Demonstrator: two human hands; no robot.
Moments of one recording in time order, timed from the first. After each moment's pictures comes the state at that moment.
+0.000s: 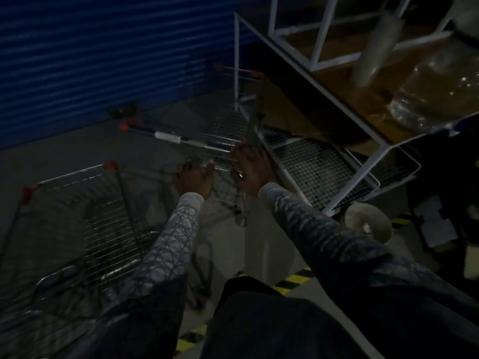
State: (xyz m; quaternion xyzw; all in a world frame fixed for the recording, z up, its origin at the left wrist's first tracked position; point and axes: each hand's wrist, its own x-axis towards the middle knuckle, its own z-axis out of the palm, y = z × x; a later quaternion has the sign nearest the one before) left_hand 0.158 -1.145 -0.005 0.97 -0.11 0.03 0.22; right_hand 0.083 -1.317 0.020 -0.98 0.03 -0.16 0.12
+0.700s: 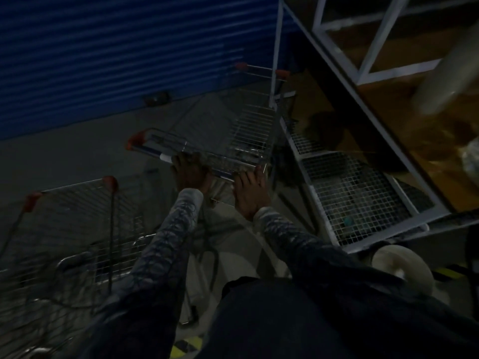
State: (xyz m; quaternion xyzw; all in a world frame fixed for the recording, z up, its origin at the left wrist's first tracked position) left_hand 0.297 -1.240 -0.012 0.99 -0.03 0.05 0.10; right_hand 0.209 -1.399 -0.059 -0.98 -0.06 -0.14 0.09
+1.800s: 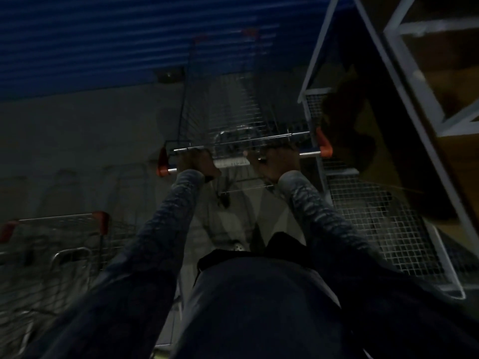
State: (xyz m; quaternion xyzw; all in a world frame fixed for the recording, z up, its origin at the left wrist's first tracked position) left_hand 0.555 -1.261 -0.018 0.99 -0.04 -0.11 -0.05; right_hand 0.517 -1.476 -0.028 -0.99 0.02 0.04 0.11
